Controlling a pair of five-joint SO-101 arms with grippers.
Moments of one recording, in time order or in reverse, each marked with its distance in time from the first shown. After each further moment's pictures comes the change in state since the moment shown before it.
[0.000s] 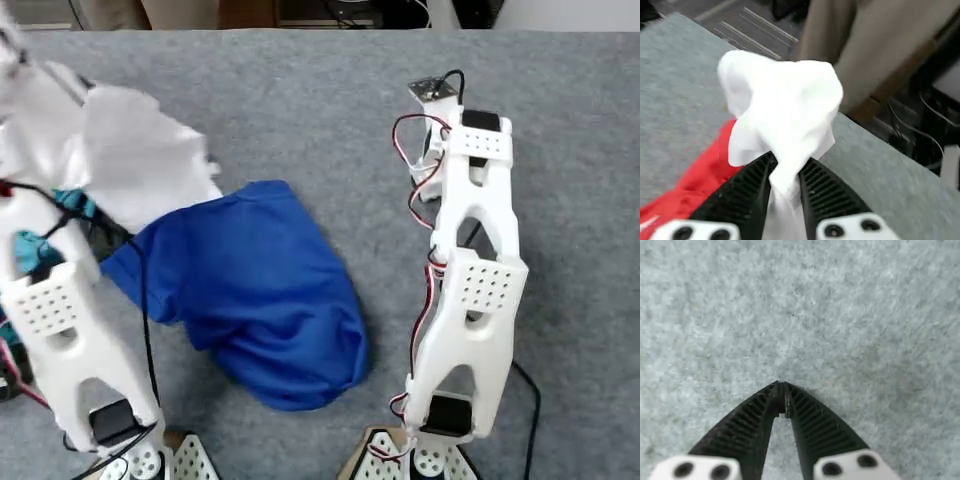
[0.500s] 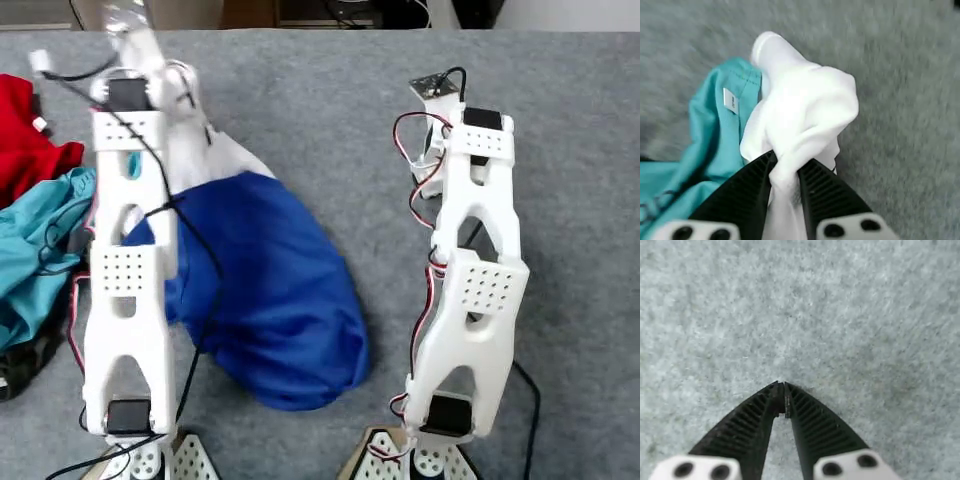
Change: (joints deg) left arm 22.2 21.5 2.1 -0.5 0.0; right arm 0.0 -1.6 0.1 0.0 0.1
